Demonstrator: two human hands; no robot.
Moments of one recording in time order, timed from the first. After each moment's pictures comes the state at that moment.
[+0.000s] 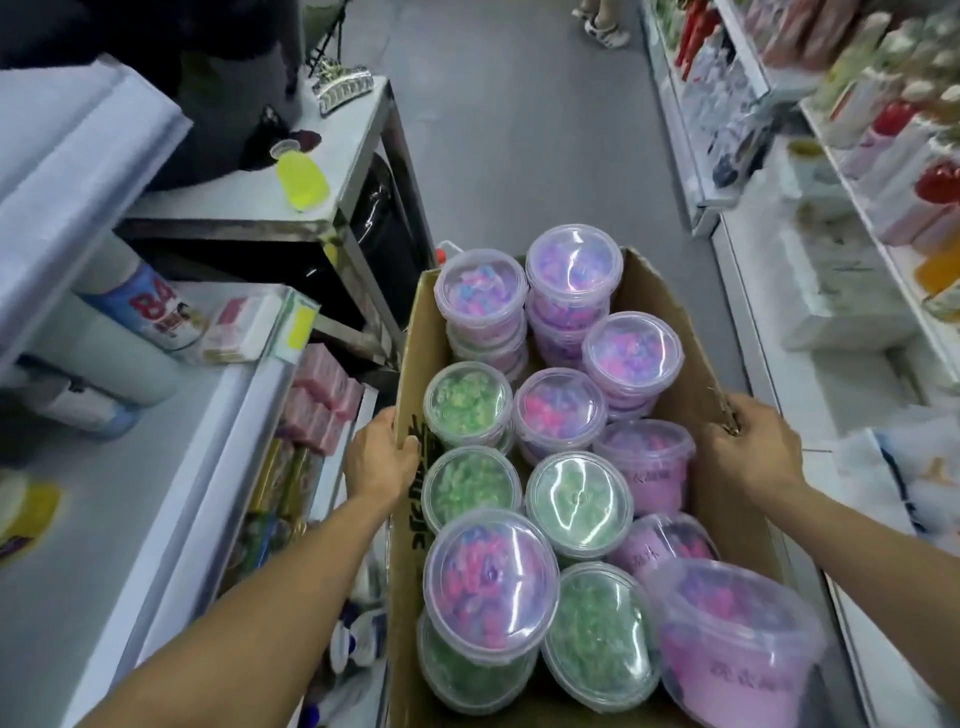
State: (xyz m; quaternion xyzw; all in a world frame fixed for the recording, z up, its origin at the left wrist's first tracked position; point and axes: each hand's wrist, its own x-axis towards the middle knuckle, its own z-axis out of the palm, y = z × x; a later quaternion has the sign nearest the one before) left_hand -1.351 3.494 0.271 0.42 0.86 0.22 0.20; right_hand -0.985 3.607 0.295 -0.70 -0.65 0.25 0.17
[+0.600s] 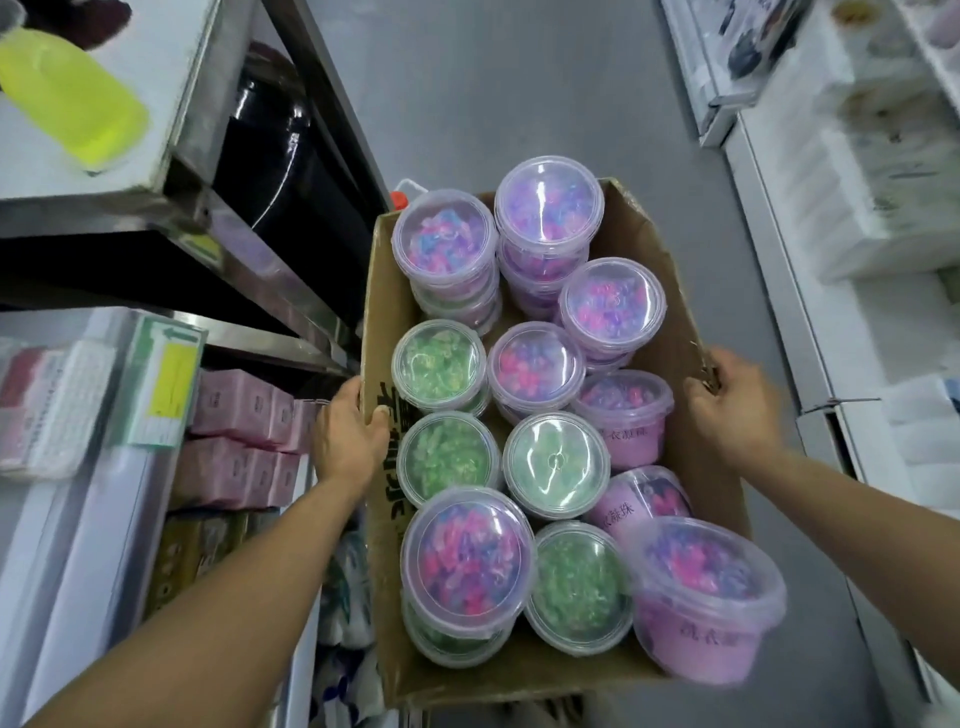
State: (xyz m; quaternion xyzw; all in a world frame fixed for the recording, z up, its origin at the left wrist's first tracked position) left_hand -1.429 3.606 0.156 0.41 0.86 0.21 0.20; right_hand -1.058 3.709 0.156 -0.71 -0.64 0.23 0.18
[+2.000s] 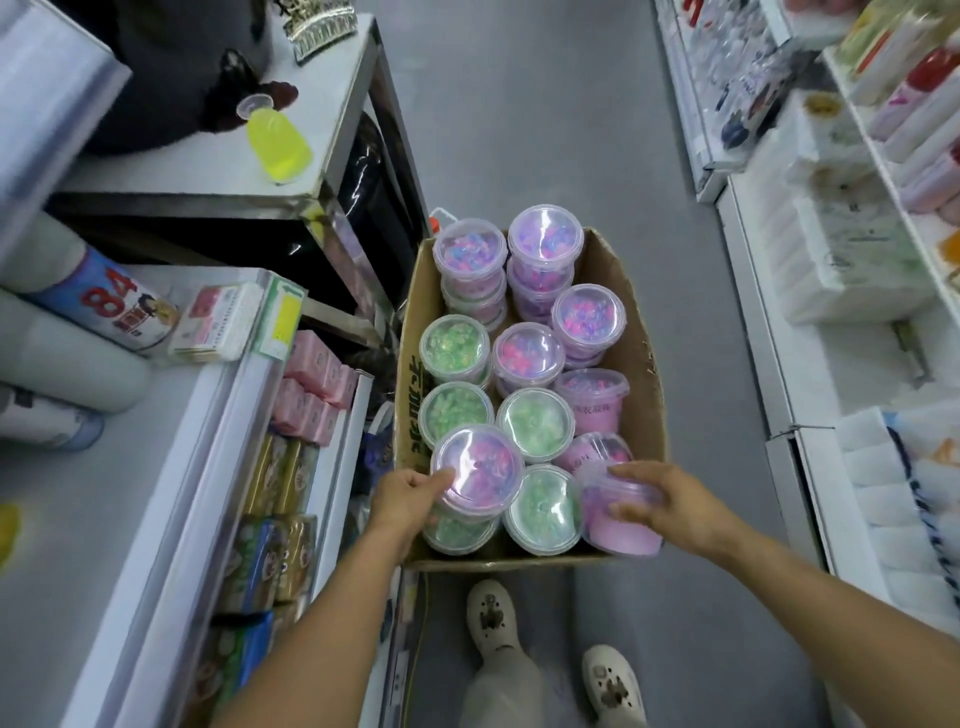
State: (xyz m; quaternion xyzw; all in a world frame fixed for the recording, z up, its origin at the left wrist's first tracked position) left_hand -1.332 3.475 0.249 0.14 0.81 0.26 0.50; right_hand -1.032 3.564 0.241 -0.54 -0.68 0.49 0.00
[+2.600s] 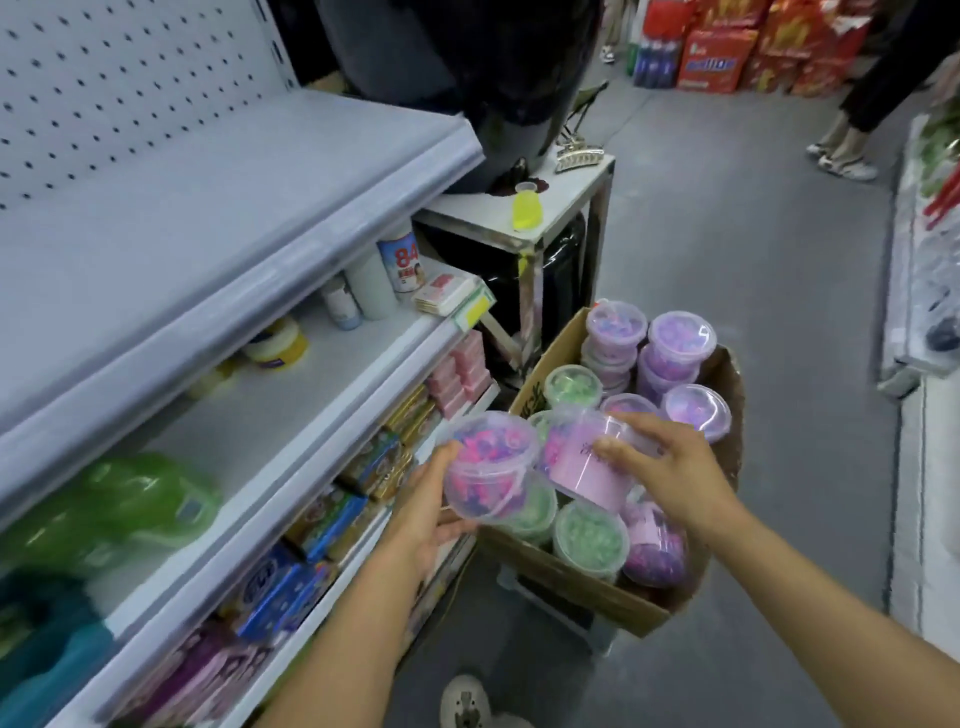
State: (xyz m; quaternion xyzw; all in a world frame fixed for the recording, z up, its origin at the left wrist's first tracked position) left_hand -1.260 3.347 0.376 -0.04 0.68 0.61 0.41; right_hand -1.095 3.533 0.409 -0.31 -0.72 0.58 0.20
